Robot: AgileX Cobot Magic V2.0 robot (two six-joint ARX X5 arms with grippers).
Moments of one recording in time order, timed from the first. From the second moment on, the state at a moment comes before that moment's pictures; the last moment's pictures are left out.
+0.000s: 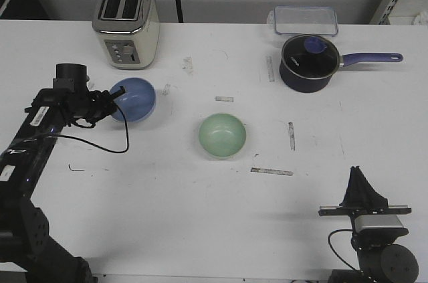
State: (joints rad) left arm 0.04 1.69 1.46 -0.65 0.20 -0.46; right arm -0.02 0.03 0.30 -0.15 -0.07 0.01
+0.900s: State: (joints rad) left arm -0.46 1.66 1.62 -0.64 0.20 -0.53; right arm -0.02 0.03 0.30 -0.15 -0.07 0.01
